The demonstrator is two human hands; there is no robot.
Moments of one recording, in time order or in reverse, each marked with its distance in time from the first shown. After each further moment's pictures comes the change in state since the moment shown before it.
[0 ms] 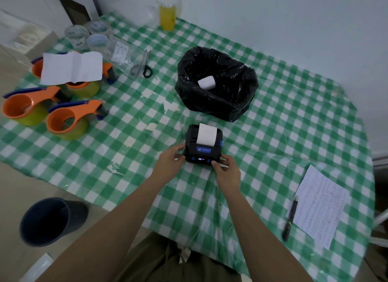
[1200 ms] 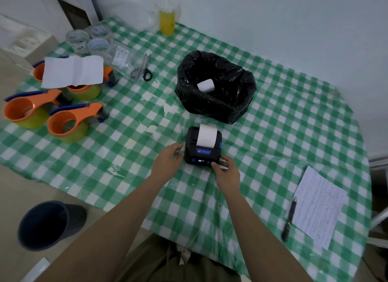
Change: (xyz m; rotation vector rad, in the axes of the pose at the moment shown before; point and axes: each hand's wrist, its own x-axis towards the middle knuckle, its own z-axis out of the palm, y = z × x) left_hand 0.002 0.006 -0.007 0.123 0.042 0.002; right_hand 0.001 0.001 0.000 -0.006 0.000 0.000
